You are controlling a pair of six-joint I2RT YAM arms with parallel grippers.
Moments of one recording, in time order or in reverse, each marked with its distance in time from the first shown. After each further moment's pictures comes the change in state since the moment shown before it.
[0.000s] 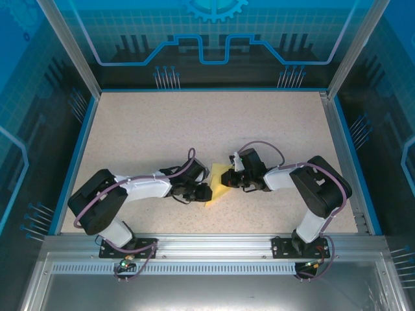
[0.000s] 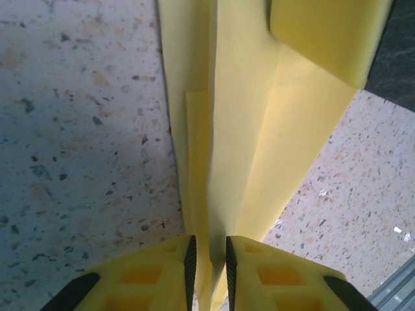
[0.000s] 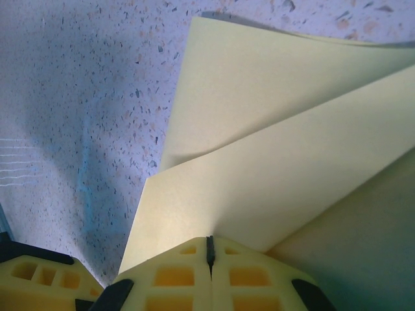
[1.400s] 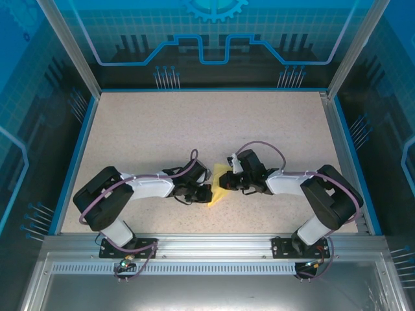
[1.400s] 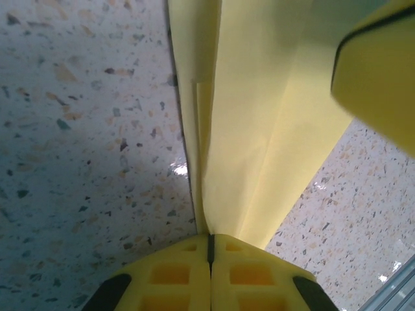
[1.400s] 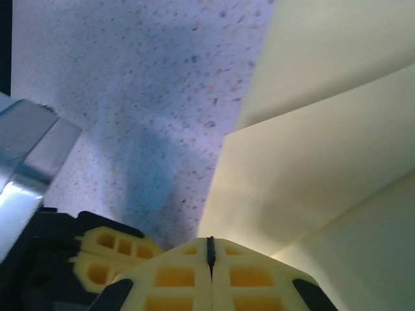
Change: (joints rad) left arm -0.005 0.054 -0.001 0.046 0.027 0.005; right arm 0.076 -0.135 -0.006 -0.105 0.021 0.047
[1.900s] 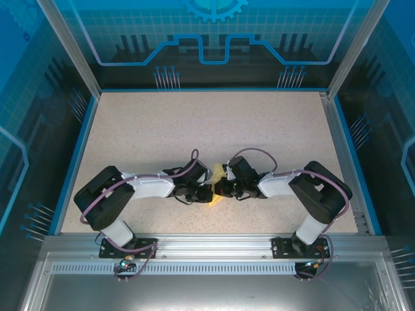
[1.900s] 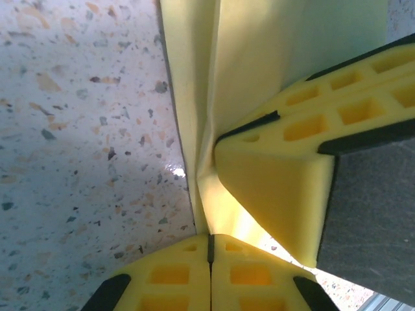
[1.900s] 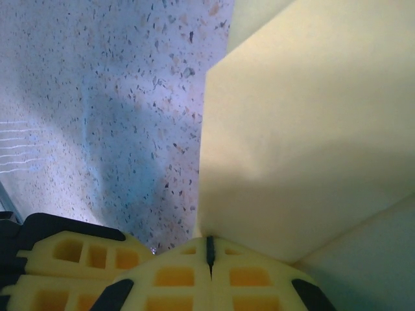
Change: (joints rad) left arm -0.002 0.006 0.000 0.016 0.006 0.007; right arm 0.083 0.095 0.001 0.042 0.059 0.128
